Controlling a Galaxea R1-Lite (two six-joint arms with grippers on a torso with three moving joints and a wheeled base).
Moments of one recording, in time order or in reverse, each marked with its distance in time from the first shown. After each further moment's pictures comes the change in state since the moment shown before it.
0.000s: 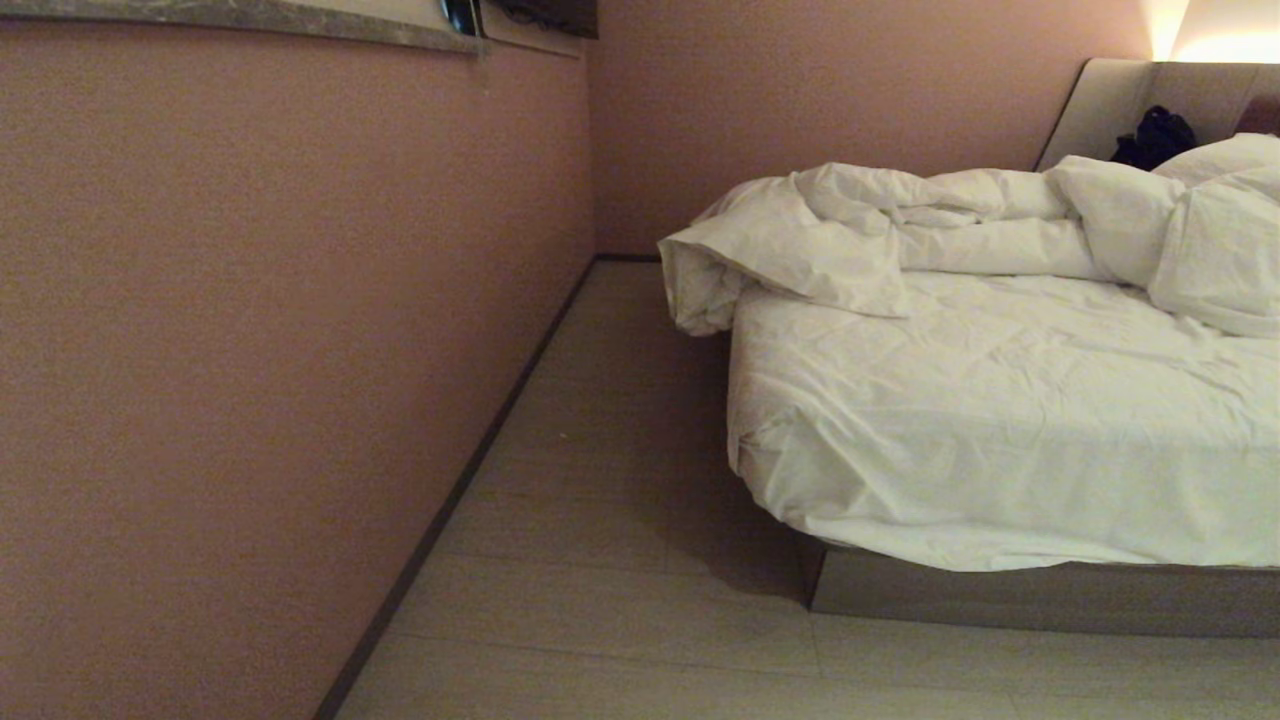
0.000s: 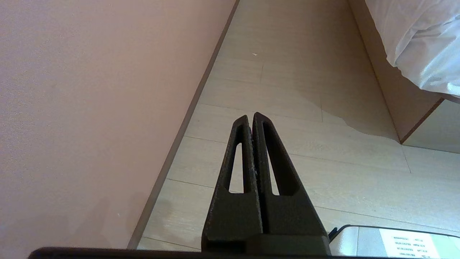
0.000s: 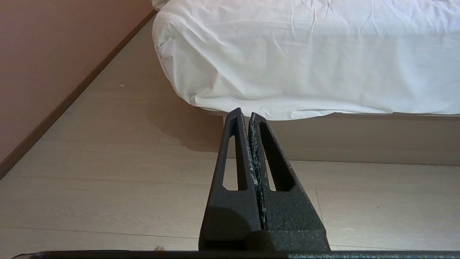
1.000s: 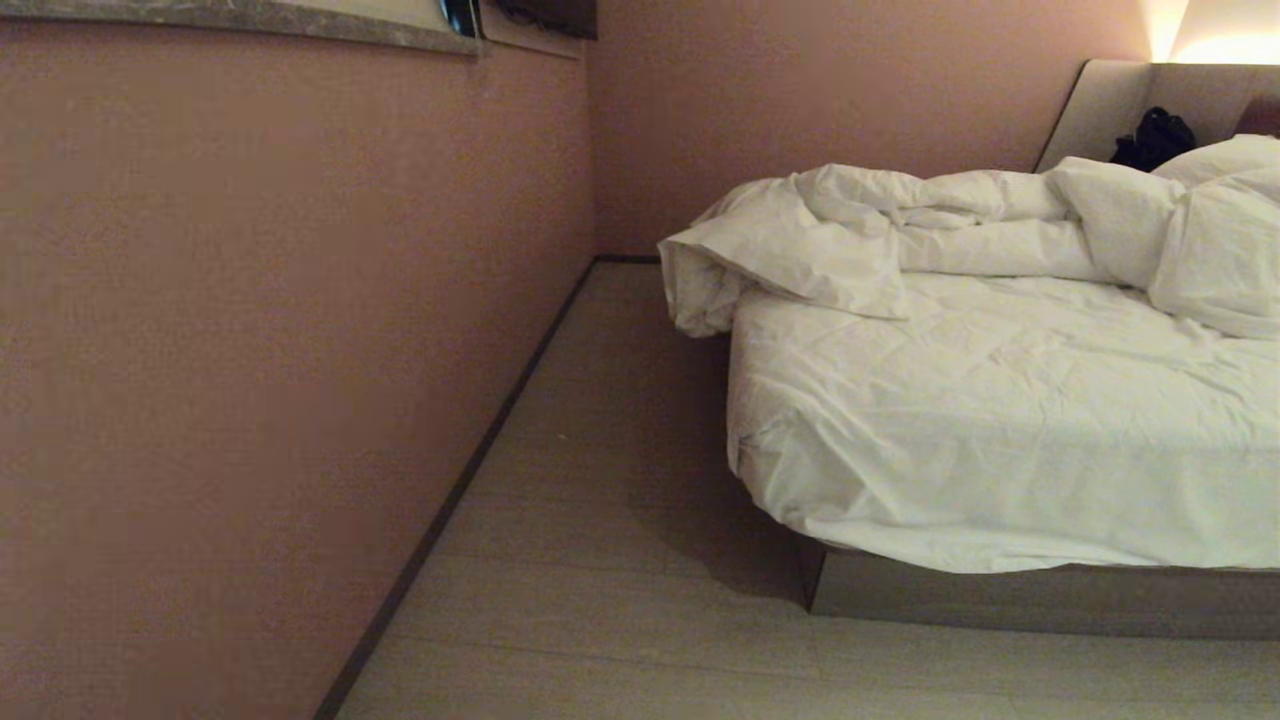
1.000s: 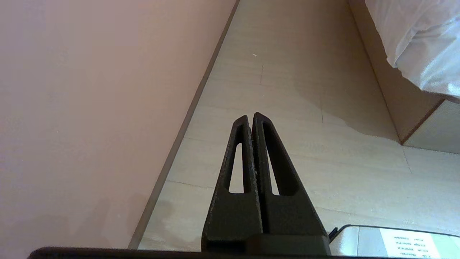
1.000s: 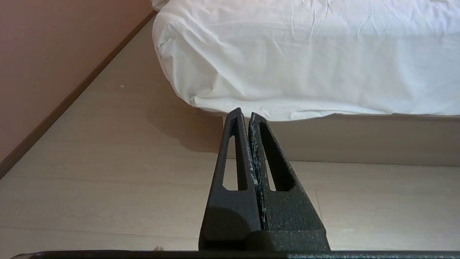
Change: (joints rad) left arm 0.000 0.000 0.000 0.000 0.000 0.003; right arm 0.000 0.000 0.000 -0.001 0.000 -0.004
